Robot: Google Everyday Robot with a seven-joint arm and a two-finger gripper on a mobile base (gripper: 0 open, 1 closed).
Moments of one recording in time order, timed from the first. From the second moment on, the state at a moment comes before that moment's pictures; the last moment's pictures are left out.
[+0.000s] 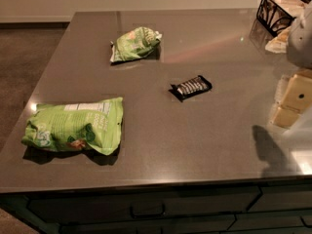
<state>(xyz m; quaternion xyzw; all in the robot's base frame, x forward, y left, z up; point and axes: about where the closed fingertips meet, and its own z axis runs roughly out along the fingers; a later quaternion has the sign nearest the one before) 0.438 -0.216 0.977 -0.60 0.78 -0.04 0.16</state>
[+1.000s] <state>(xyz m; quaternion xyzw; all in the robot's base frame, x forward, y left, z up) 0.494 -0.212 0.964 -0.55 0.81 -0.01 0.20</state>
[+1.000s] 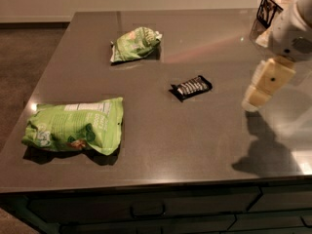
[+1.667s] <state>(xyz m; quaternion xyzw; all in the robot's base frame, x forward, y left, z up) 0.597 -0.196 0.933 -0.45 0.85 0.03 0.28</state>
